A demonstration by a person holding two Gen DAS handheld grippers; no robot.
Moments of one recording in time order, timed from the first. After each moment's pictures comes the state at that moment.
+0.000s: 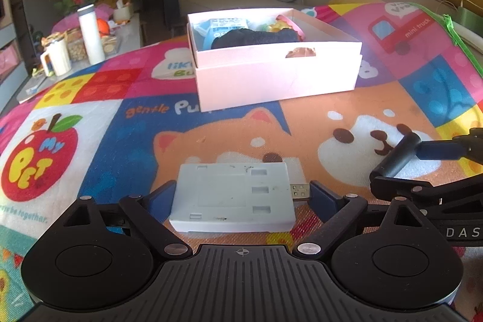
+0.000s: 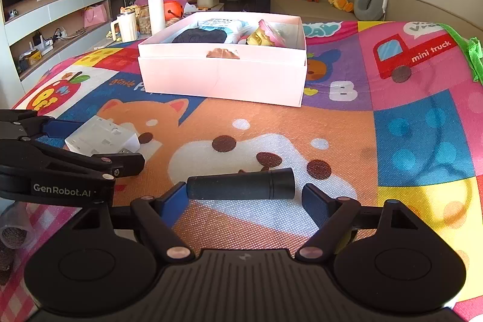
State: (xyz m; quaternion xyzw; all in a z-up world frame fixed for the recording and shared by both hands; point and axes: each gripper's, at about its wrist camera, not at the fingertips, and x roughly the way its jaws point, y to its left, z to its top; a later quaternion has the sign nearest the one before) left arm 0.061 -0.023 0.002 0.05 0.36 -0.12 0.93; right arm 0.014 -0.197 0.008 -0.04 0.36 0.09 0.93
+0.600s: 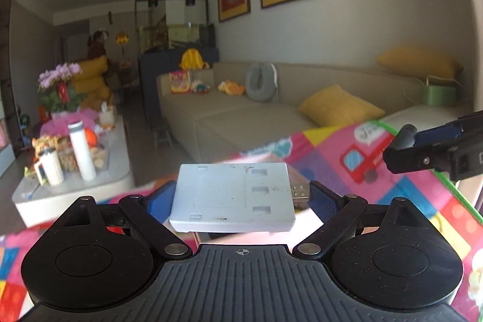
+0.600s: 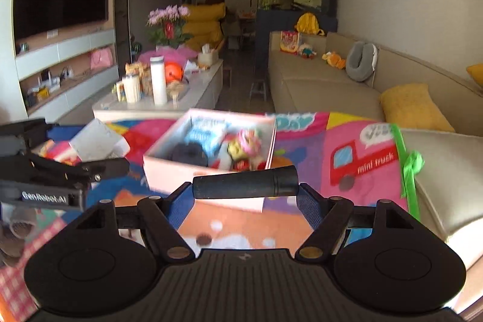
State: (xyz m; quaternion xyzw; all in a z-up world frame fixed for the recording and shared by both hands) left arm 0.088 -0.029 0.136 0.06 0.15 -0.17 0.97; right arm 0.026 -0.243 0.163 0.00 0.25 0.11 0.96
